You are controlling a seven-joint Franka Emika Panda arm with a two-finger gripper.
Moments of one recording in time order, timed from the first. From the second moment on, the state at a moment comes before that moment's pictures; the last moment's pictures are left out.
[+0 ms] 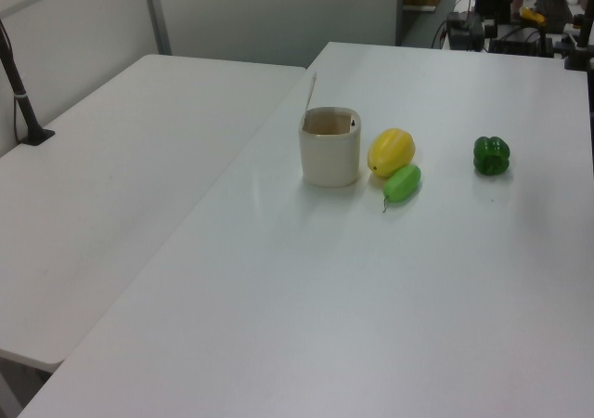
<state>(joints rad) -0.03 -0.05 -0.09 -1.65 0.02 1.47 -0.06</state>
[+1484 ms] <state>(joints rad) -0.03 -0.03 -0.09 -1.64 0.02 1.43 -0.06</state>
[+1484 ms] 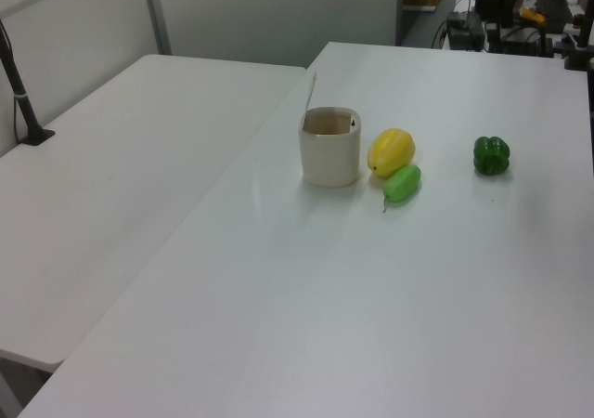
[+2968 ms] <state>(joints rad) -0.03 0.13 -0.09 -1.54 0.16 1.76 -0.06</state>
